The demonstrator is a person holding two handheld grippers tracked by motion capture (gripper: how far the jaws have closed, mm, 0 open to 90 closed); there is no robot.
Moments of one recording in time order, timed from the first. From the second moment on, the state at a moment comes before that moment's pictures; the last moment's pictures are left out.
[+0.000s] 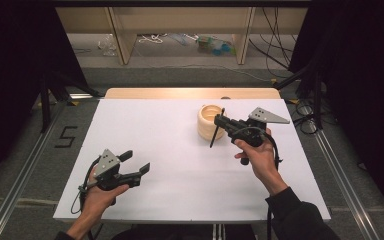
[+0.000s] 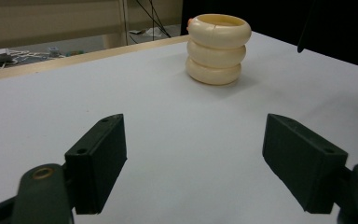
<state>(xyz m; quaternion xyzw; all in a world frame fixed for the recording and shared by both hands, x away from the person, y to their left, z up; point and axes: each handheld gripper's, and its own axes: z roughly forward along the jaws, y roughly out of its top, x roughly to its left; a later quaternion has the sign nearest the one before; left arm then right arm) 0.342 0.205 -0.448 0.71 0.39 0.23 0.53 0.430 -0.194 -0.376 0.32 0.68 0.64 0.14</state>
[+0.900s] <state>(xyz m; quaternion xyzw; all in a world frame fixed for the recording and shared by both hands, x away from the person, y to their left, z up) 0.344 0.203 -0.453 0.72 0.39 0.23 0.52 0.459 -0.210 -0.355 0.34 0.66 0.64 0.18</state>
